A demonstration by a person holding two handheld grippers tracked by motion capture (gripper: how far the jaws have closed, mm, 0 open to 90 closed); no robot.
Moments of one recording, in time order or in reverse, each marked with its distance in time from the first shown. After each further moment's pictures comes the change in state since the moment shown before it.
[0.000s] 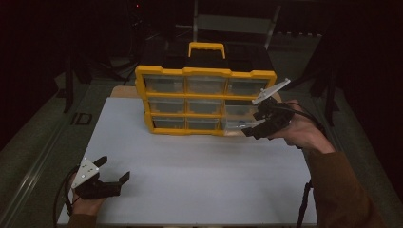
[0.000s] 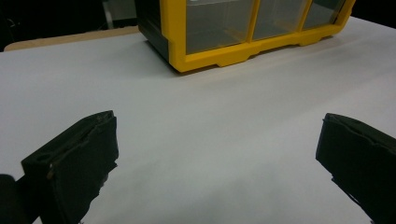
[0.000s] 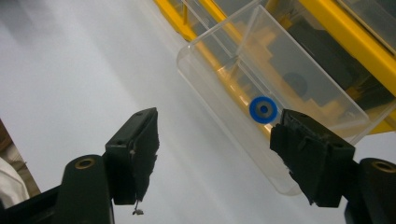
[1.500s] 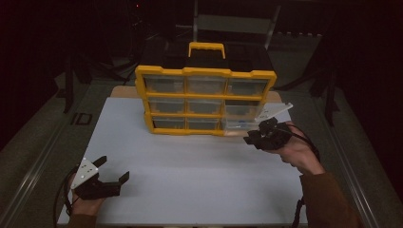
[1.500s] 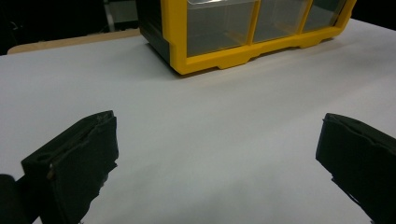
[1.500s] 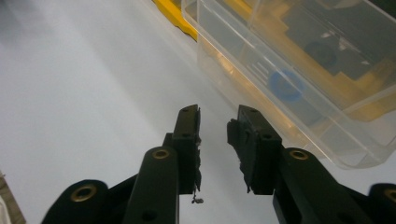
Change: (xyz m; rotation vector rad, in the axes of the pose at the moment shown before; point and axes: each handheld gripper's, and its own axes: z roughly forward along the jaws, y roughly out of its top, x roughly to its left) left arm 0.000 0.001 -0.002 -0.010 0.004 0.003; right arm 0.012 -0.047 0.032 -0.093 -0.018 0.056
